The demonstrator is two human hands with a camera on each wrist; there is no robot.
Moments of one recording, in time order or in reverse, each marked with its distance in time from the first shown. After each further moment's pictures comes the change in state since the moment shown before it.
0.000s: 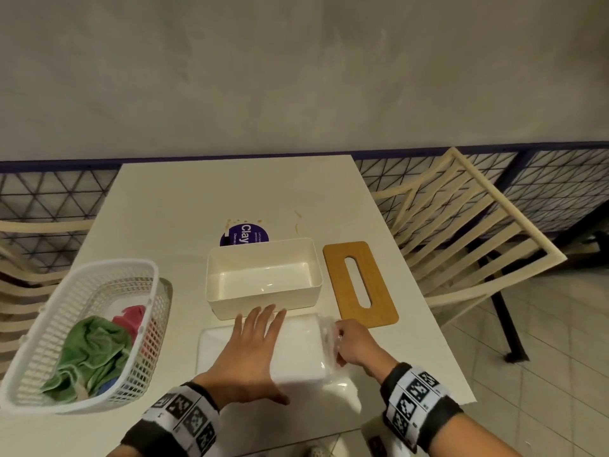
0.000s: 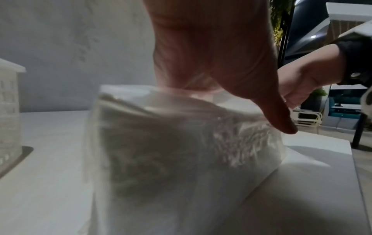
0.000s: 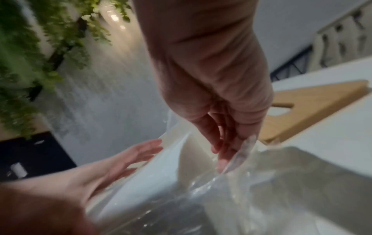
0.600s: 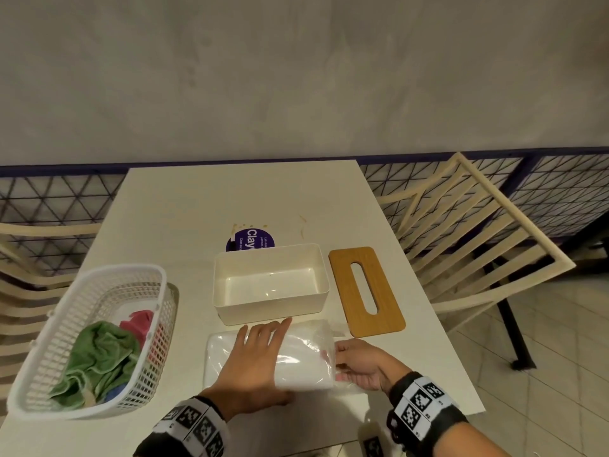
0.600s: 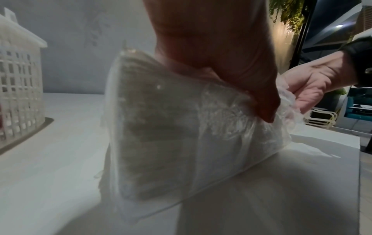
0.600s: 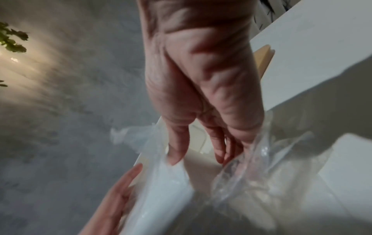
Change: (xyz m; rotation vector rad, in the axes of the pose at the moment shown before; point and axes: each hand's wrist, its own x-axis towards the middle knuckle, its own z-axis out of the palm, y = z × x) left_hand -0.001 -0.005 0.008 0.037 0.128 0.001; right_hand 0.008 0.016 0.009 0.641 -0.350 0.193
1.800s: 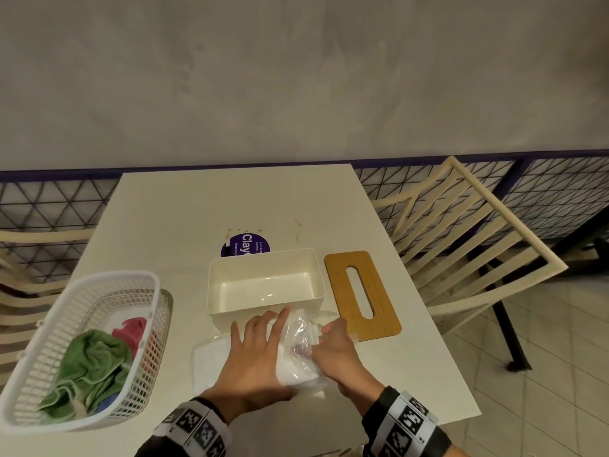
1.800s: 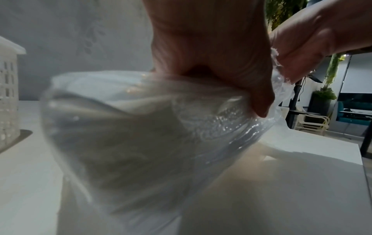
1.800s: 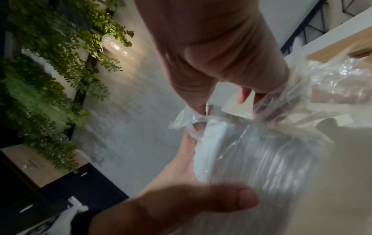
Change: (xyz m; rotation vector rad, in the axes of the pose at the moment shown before) left_hand 0.009 0.006 0.004 -0.001 0.195 -0.027; right_hand -0.011 -0.019 0.047 -0.237 0.409 -0.289
